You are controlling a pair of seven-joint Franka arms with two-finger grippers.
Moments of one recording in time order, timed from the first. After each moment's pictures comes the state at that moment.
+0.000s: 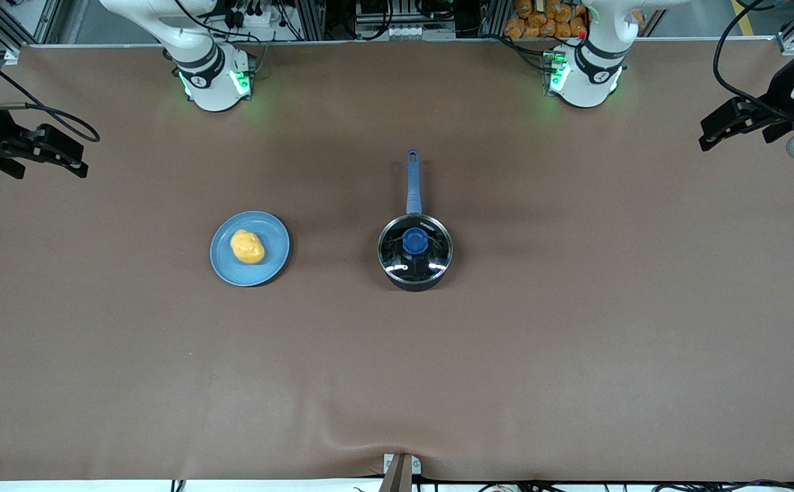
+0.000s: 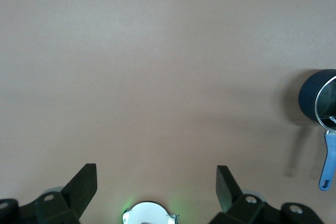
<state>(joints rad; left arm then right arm) 0.01 -0.08 -0.09 -1.57 0.02 1.42 -0.20 -0.01 -0.01 0.06 -1.52 -0.01 1.48 0.03</state>
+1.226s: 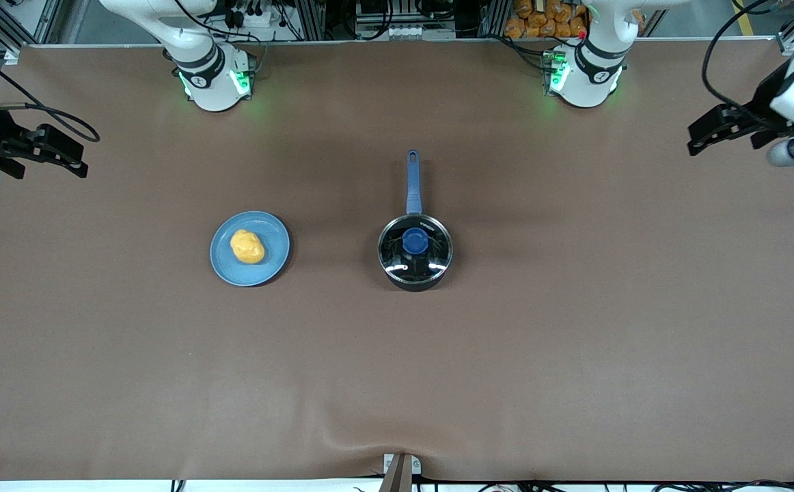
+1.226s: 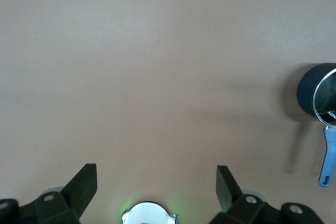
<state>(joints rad) -0.01 -0.05 -0.13 -1.57 0.01 1.44 -0.20 -0.01 -0.01 0.06 -1.52 -0.01 1.48 0.03</state>
